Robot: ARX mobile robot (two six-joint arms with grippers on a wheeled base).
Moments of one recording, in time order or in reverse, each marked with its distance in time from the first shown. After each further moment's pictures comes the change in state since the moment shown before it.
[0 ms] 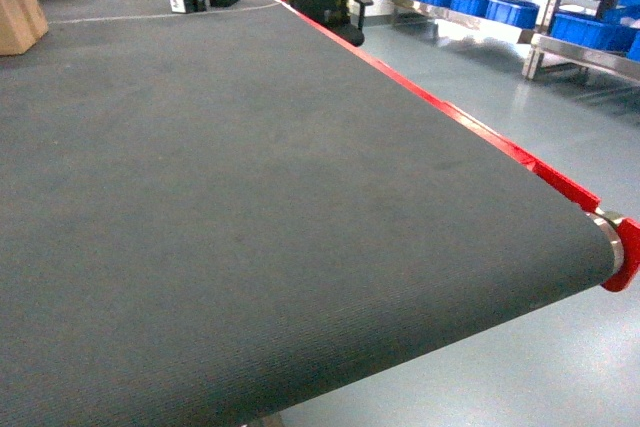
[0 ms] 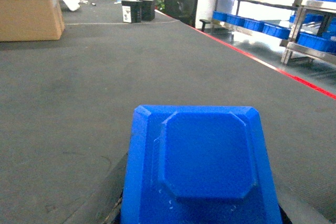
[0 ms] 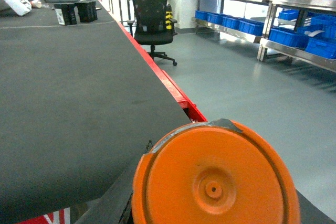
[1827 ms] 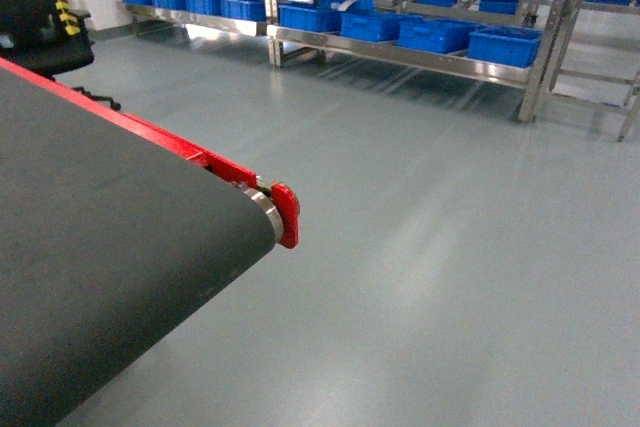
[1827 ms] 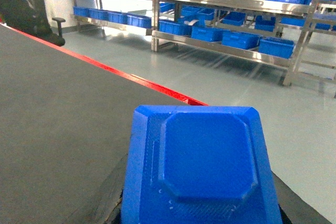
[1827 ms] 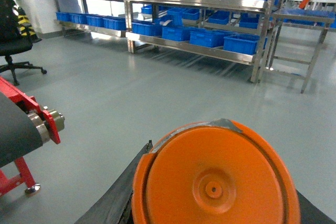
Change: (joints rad) left arm 0.000 0.000 0.000 0.000 0.000 0.000; right arm 0.000 0.000 0.000 0.000 0.000 0.000
